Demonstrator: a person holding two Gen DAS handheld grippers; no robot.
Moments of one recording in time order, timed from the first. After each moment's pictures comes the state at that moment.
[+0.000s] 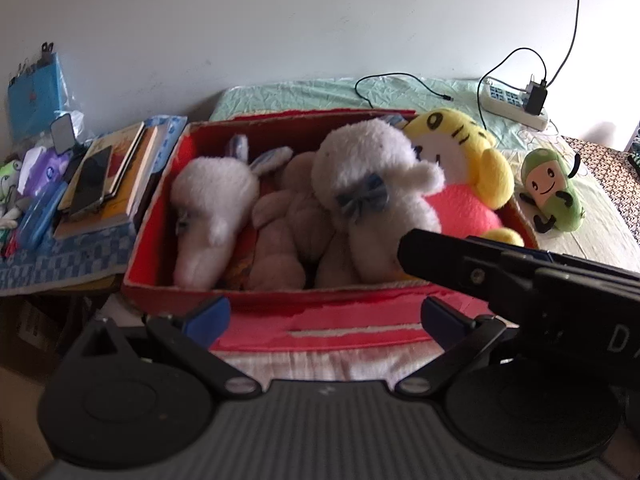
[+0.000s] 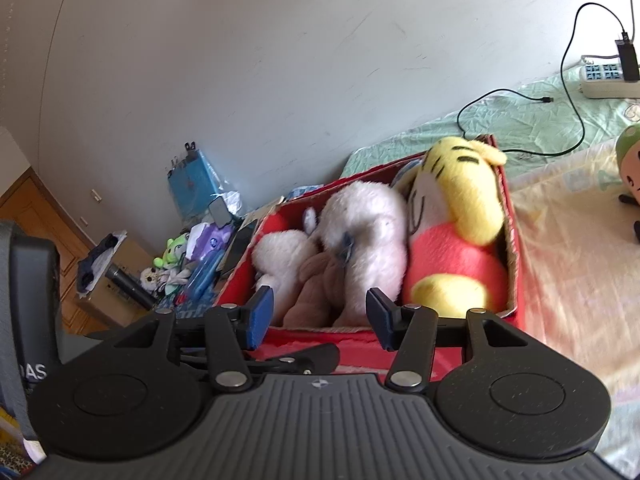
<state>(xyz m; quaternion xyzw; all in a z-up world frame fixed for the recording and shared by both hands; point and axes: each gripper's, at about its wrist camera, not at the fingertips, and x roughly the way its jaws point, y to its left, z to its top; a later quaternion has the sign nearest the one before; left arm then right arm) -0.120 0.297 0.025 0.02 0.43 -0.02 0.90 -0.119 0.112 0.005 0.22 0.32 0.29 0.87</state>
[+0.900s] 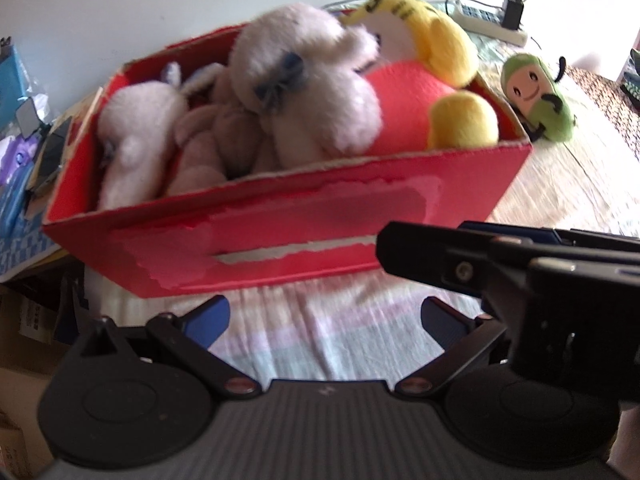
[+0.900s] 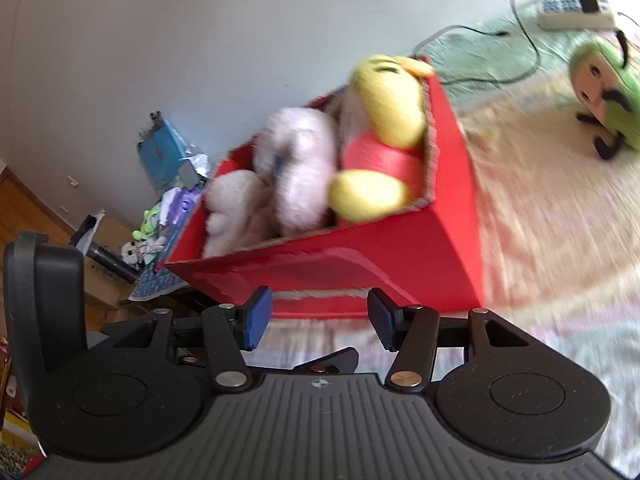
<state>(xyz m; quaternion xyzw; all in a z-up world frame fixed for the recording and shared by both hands) -0.128 0.256 -0.030 0.07 0.50 -0.05 0.86 -0.131 0.088 -0.031 0.23 0.40 0.25 0.85</state>
